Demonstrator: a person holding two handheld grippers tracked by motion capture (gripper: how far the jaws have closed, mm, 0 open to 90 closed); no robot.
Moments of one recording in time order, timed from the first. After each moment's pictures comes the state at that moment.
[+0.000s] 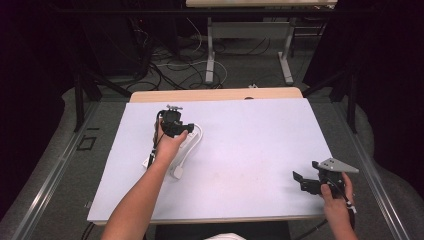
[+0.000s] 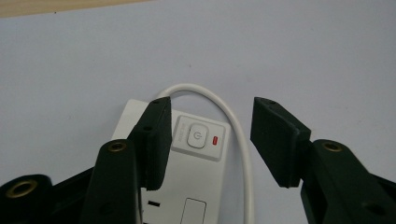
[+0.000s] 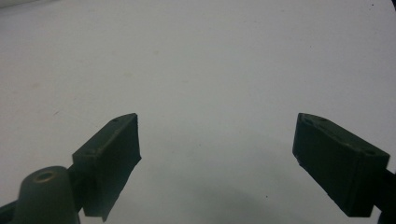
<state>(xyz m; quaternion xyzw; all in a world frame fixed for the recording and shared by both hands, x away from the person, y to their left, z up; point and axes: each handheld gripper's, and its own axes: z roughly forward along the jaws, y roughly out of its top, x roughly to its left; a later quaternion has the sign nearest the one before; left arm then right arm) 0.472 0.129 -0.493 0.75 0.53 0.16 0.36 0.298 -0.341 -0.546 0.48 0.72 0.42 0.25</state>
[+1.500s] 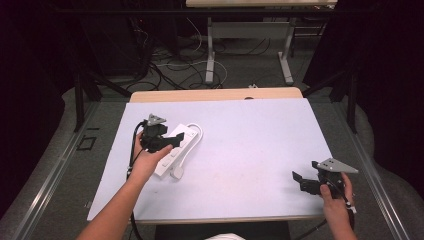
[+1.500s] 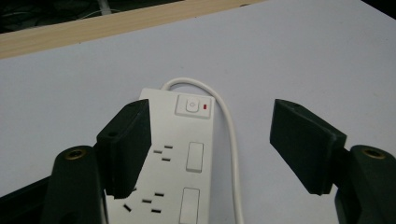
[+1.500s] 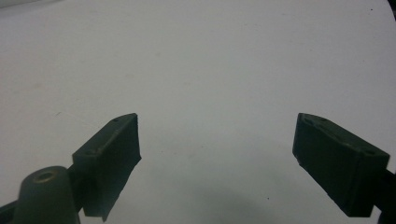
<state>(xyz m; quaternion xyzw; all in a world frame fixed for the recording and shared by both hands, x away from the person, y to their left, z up) 0.400 0.172 -0.467 0.76 0.47 0.19 0.41 0.296 -0.339 -0.545 0.48 0.73 0.42 0.26</state>
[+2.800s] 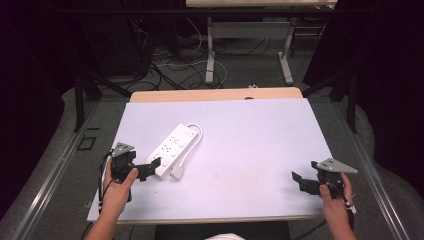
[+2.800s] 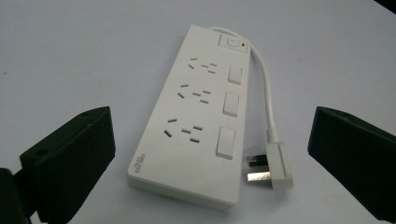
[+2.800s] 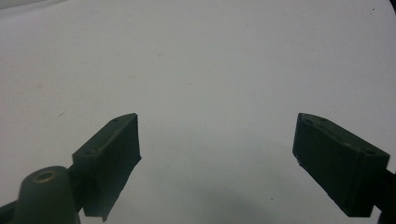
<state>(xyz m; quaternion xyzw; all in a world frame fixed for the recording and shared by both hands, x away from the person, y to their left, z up) 0.329 0.242 -0.501 0.72 0.53 0.18 0.42 0.296 -0.337 -0.544 0.48 0.73 0.42 0.26</state>
